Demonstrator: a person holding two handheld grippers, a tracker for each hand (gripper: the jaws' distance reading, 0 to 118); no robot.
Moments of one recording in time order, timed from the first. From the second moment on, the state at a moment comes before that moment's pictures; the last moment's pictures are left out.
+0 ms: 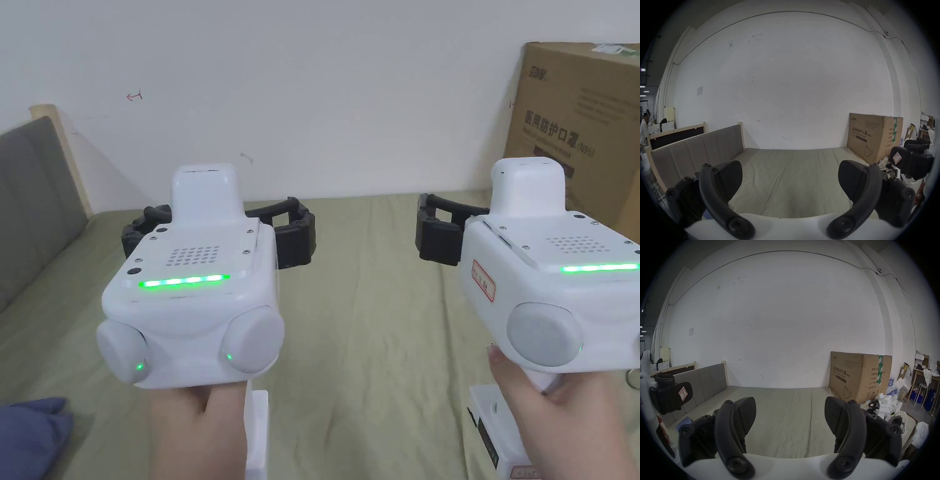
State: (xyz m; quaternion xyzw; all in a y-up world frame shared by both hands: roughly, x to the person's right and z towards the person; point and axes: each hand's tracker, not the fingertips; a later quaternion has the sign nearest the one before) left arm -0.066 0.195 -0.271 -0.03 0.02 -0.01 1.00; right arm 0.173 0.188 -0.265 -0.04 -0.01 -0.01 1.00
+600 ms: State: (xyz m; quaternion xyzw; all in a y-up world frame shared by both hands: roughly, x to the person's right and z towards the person) left arm -0.070 0.195 -0.269 -0.04 0.02 0.04 1.00; right arm 0.170 0.187 -0.262 -0.04 -0.01 0.00 1.00
